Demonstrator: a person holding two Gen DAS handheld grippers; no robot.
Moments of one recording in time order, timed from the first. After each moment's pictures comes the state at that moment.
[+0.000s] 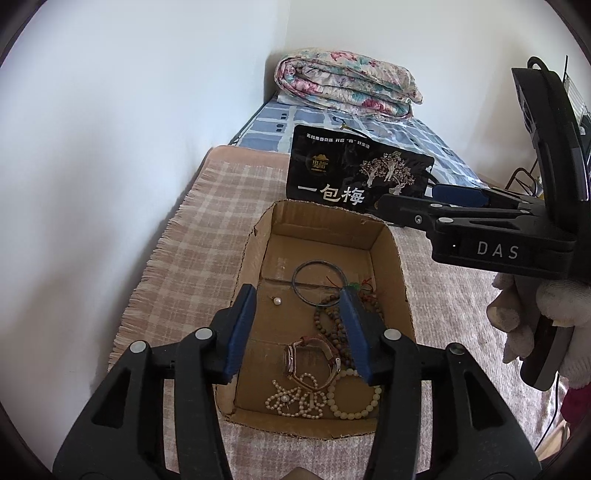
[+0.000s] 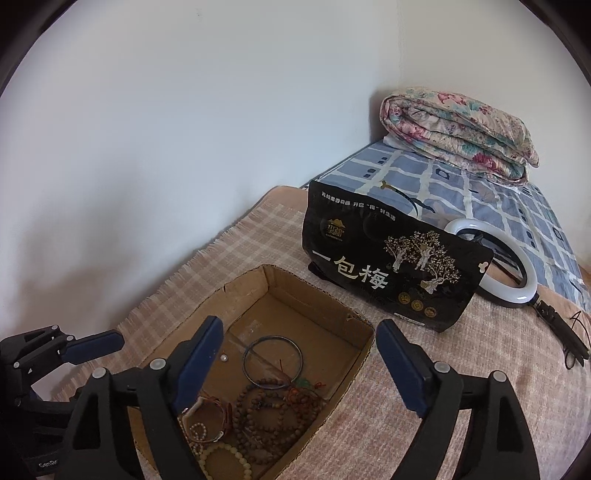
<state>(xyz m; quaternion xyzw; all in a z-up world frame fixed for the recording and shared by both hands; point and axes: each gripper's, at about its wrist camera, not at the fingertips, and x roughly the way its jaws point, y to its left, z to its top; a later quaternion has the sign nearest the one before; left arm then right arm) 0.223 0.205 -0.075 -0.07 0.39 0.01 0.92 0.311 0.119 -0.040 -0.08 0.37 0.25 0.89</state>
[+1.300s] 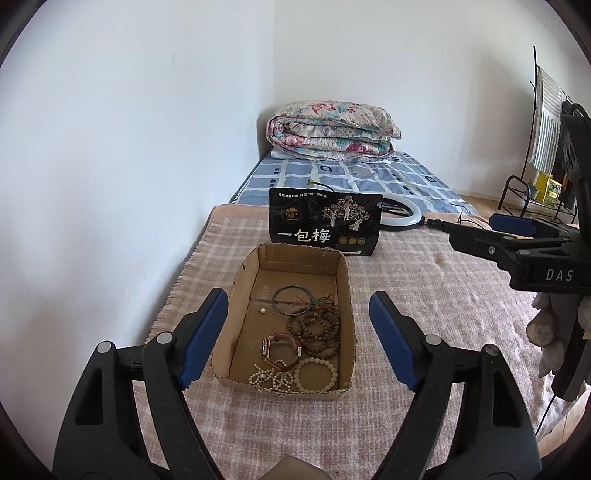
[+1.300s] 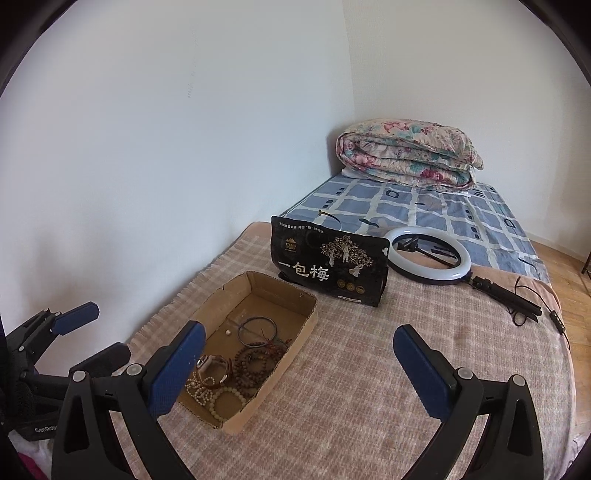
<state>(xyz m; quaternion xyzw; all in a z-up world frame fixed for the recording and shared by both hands) 0.129 0.137 -0.005 -0.02 0.30 0.03 0.95 0.189 0.009 0.028 -0.03 0.31 0.20 0.93</state>
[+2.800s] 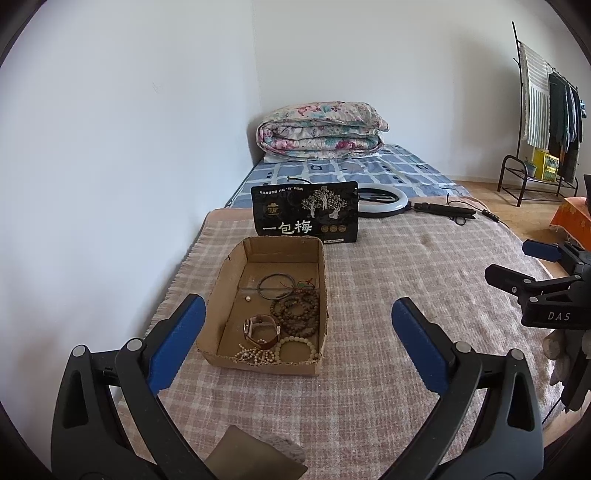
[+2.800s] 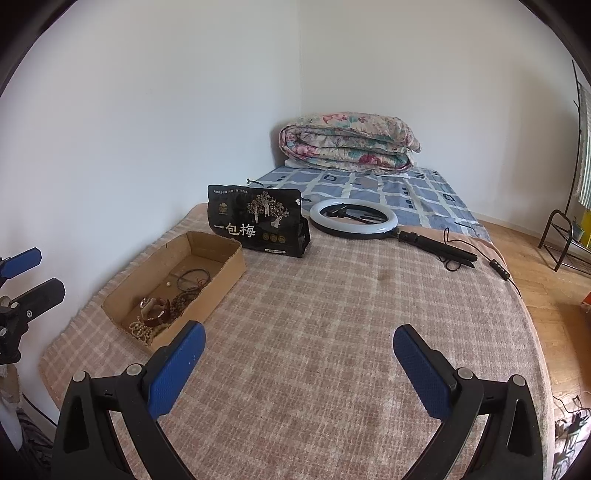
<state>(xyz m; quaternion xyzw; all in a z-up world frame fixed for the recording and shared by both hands) 0.093 0.083 -0.014 0.03 0.29 0.03 0.96 0.115 -0.084 -0.018 -0.03 0.31 0.12 0.94</state>
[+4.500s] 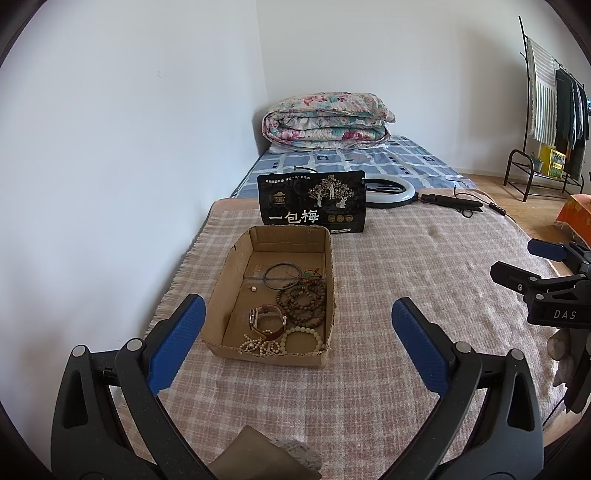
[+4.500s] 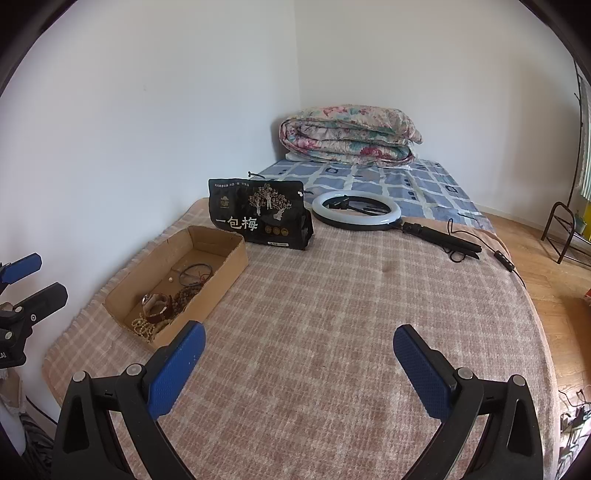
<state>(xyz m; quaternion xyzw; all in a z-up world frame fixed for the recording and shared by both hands) 0.096 0.086 -0.020 0.03 0.30 0.03 0.95 0.118 -0.077 -0.025 -0.02 0.32 0.12 0.94</state>
